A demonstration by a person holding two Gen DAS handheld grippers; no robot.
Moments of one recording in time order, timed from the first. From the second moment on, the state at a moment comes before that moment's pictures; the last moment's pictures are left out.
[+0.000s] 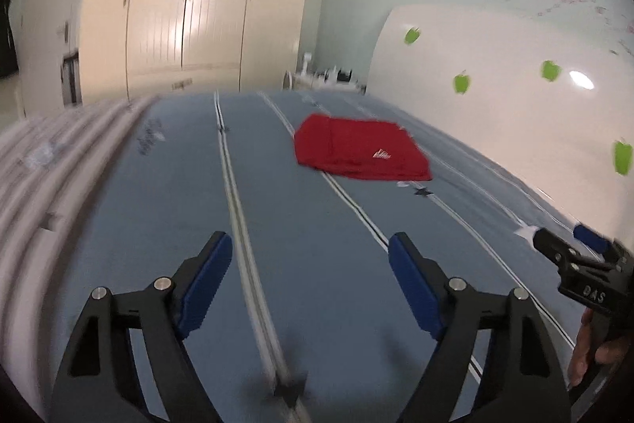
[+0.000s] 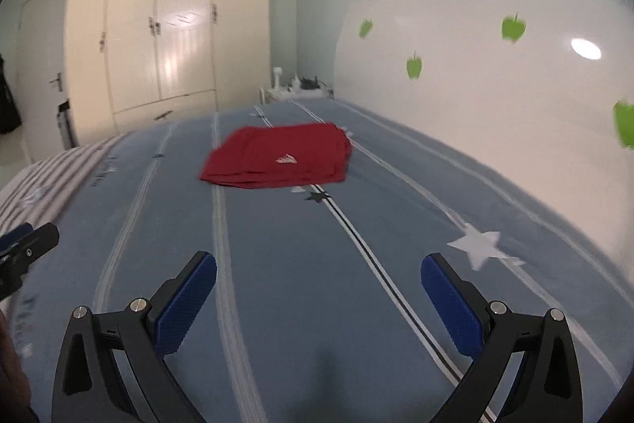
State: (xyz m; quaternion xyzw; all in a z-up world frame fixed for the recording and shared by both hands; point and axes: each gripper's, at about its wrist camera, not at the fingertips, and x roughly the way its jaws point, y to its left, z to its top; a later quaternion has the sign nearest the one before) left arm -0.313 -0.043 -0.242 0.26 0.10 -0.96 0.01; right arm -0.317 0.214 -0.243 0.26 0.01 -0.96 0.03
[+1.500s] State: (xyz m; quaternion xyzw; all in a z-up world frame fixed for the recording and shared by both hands) left arm -0.466 -0.125 -0.242 0.37 0.07 -0.92 0.07; right arm -0.489 0.148 -0.263 0.39 -0.01 -0.90 0.19
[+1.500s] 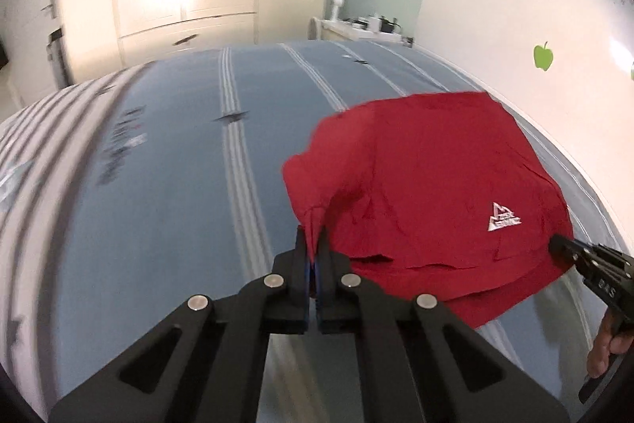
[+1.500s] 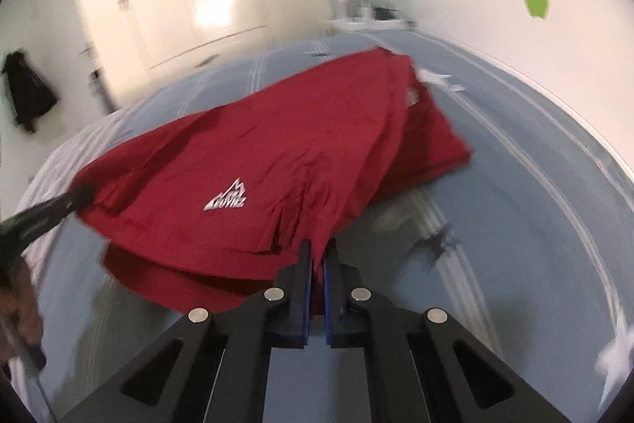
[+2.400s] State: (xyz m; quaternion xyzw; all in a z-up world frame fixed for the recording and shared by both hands) left arm 0.097 -0.337 -0.248 0.38 0.04 -0.87 0.30; right arm 0.032 -0.113 -0.269 0.33 0.10 -0.82 0.46
